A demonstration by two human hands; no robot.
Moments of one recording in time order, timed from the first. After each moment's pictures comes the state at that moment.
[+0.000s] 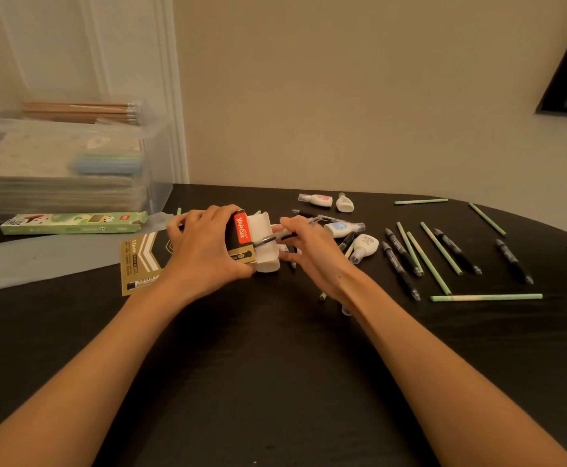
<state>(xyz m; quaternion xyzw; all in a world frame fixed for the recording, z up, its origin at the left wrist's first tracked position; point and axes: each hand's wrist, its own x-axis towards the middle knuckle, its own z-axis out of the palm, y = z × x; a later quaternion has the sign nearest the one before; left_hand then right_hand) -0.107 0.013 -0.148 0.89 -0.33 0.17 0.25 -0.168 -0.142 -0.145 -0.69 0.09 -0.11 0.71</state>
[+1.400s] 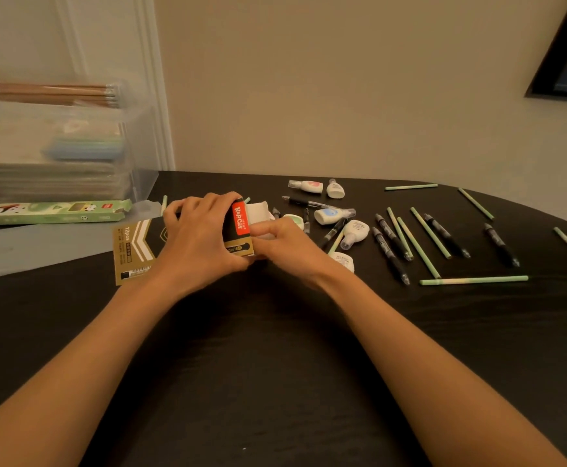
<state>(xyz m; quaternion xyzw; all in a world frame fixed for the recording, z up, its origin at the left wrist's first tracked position) -0.114 0.007 -0.152 0.87 -0.37 0.21 0.24 -0.174 -0.129 -0.151 -0.84 -0.02 -0.06 0.54</state>
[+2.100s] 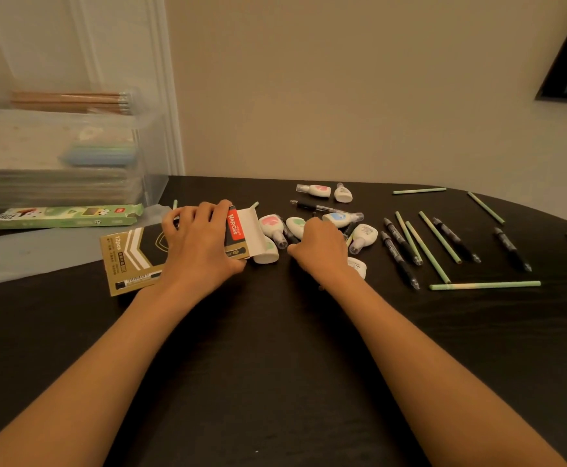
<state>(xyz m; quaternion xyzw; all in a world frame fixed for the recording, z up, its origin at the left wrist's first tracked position) -0.106 0.009 -0.160 0.92 -0.28 0.20 0.17 -0.154 -0.152 -0.162 -0.93 0.27 -0.18 0.15</state>
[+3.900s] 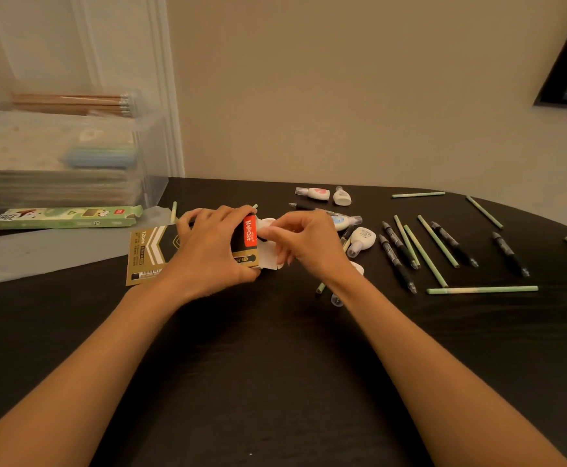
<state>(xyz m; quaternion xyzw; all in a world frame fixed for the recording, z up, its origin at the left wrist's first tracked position) -0.114 0.012 -0.151 0.87 -0.39 0.16 0.24 -0.178 -0.140 -0.146 -0.84 0.00 -0.23 0.50</state>
